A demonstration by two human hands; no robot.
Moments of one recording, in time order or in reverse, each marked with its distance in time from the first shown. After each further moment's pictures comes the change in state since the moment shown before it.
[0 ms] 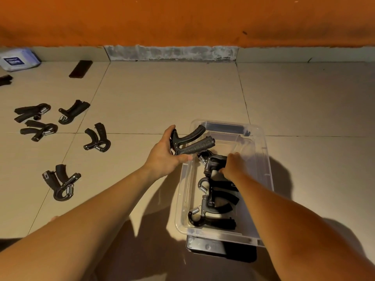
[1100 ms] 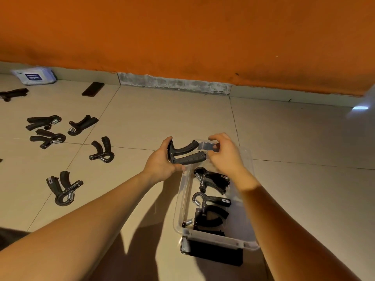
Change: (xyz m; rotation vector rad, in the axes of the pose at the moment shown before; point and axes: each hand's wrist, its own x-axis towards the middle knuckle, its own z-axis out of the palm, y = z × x) left_hand -0.032 0.027 -0.026 0.076 0.085 0.041; right_hand -0.089 -0.064 -0.136 0.550 0.303 -0.414
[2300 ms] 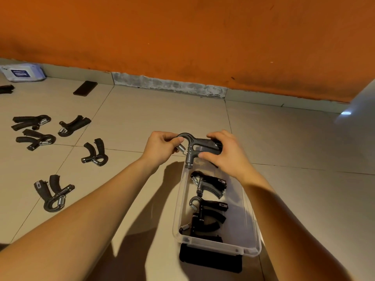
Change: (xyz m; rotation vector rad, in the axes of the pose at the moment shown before) left_hand 0.024 0.040 -0.025 -0.473 0.090 0.011; right_hand 0.005 -0.018 -0.027 -0.196 -0.033 -0.185
